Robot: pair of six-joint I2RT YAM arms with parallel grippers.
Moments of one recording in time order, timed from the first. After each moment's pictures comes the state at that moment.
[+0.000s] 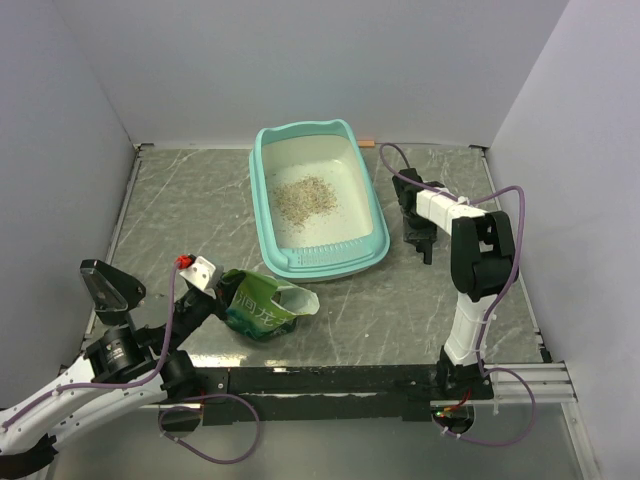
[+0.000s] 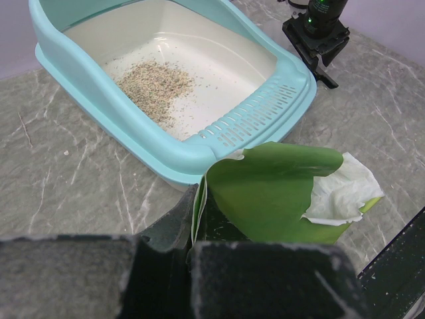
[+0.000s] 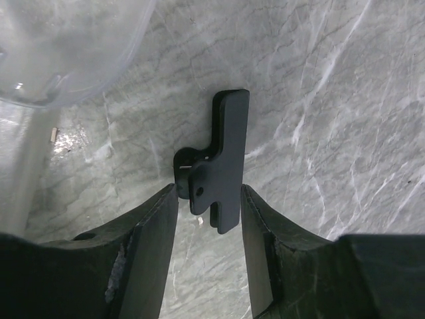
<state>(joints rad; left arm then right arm) -1.01 0.30 0.58 -0.37 -0.39 -0.08 0.19 1.93 1.35 -0.75 0.45 0.28</state>
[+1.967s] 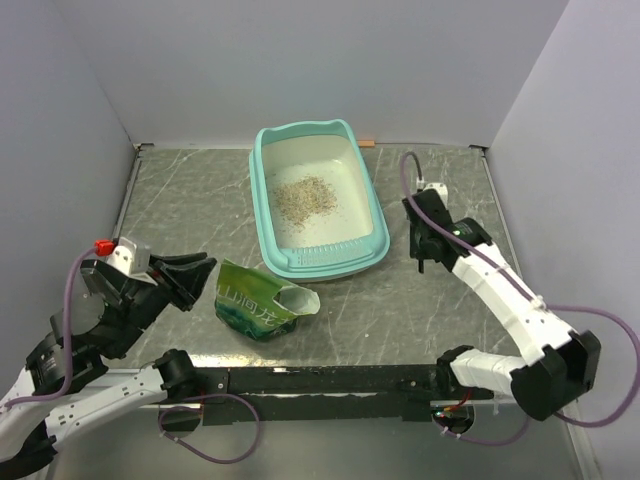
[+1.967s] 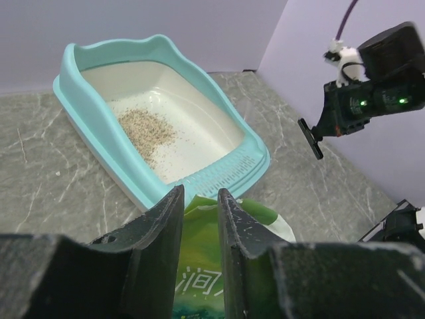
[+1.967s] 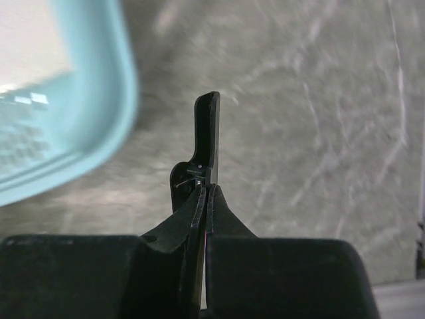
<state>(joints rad) -1.01 0.31 0.93 -0.55 -0.43 -0.27 0.44 1.16 1.12 -0.91 0.42 0.34</state>
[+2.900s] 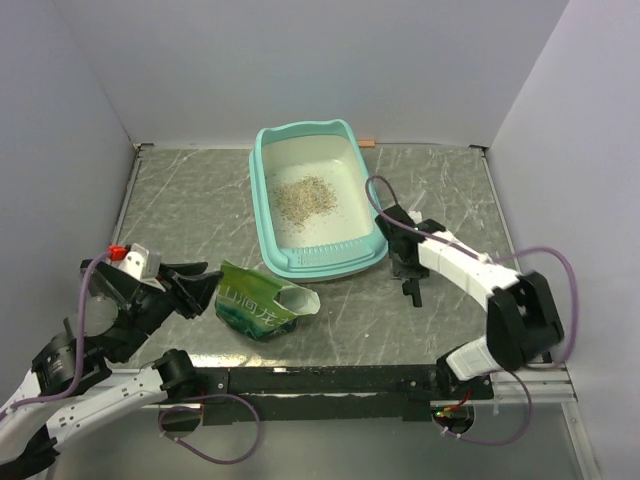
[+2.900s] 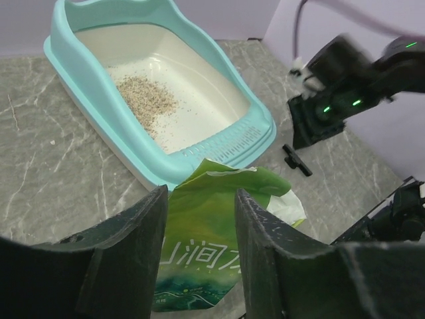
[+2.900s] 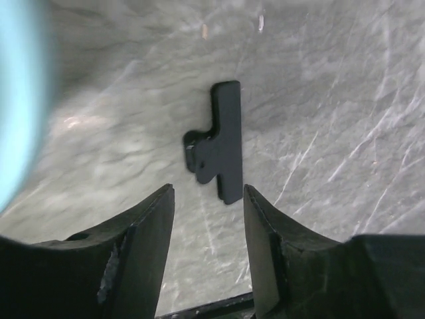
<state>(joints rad) -1.01 0.27 0.87 -0.62 -0.42 -0.32 0.47 1.47 0.97 -0.85 0.40 0.46</state>
